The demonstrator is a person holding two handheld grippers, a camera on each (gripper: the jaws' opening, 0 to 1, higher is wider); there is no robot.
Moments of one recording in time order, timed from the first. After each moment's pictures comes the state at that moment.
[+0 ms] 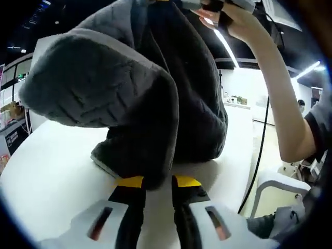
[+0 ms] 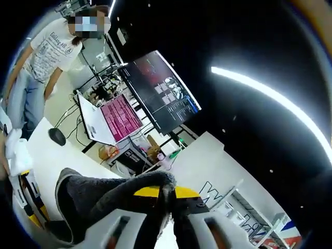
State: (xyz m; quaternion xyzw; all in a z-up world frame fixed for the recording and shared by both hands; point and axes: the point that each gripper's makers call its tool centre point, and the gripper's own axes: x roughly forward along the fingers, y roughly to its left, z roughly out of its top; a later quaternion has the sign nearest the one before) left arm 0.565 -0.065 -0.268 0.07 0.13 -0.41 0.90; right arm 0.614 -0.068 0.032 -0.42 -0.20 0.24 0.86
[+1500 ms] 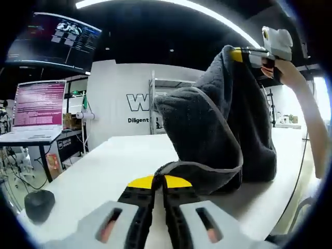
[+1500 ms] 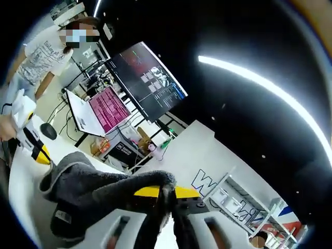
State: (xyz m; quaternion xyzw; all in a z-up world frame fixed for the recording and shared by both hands) left arm 0.610 0.101 -0.207 0.02 0.01 -0.14 0.99; right arm 0.631 -0.118 0.019 -0.39 -0.17 0.19 0.89
